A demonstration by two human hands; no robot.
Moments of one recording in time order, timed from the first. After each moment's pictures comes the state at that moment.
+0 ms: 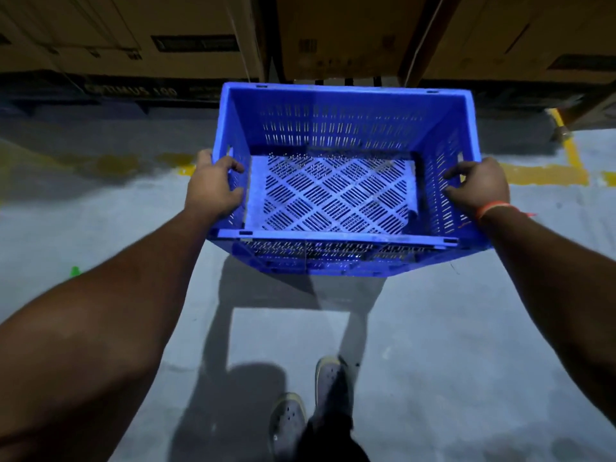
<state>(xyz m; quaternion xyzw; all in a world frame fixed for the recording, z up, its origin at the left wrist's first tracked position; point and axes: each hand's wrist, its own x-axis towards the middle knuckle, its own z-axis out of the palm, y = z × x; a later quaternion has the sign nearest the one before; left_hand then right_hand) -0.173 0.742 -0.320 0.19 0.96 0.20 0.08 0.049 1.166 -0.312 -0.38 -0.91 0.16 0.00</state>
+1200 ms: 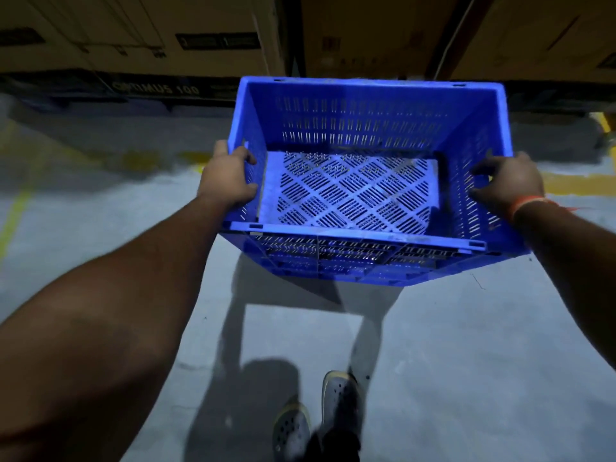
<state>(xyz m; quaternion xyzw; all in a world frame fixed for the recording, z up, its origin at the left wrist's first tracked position) -0.184 0.759 -0.310 0.18 0.97 0.11 0.10 0.029 1.178 -0.310 -0.36 -0.92 0.14 -0.03</state>
